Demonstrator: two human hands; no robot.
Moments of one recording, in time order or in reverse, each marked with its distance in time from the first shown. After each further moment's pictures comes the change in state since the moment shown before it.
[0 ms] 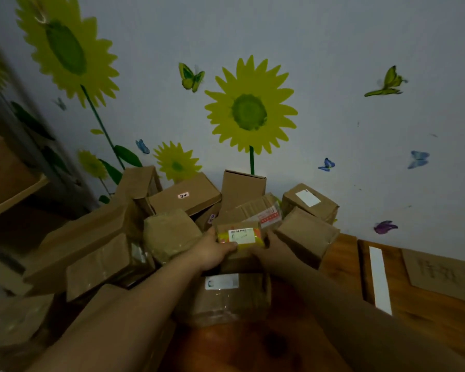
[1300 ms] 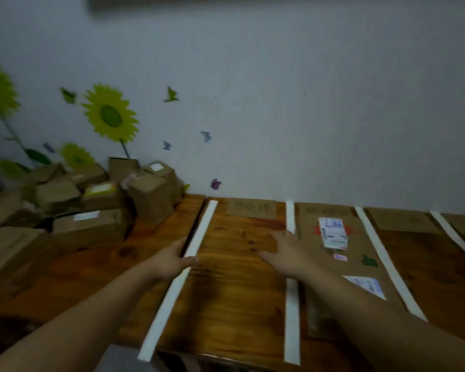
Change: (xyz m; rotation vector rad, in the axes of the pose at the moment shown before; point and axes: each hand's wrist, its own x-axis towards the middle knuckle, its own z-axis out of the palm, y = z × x) left_hand -0.305 0.047 0.387 0.398 -0.028 0.118; right_hand -0.382 0.332 -0.326 -0.444 0.231 -0.116
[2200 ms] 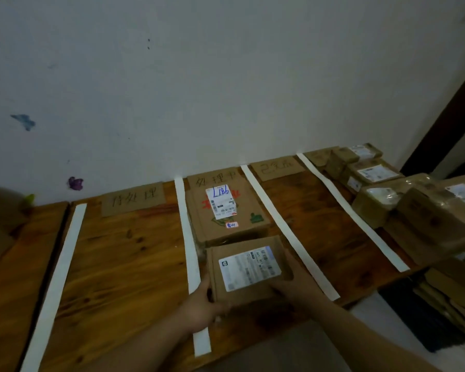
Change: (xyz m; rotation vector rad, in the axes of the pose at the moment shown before) left_hand 0.020 0.104 0.247 -0.120 -0.672 0.269; right_hand -0.115 0.222 0.009 0.636 0.254 0.496
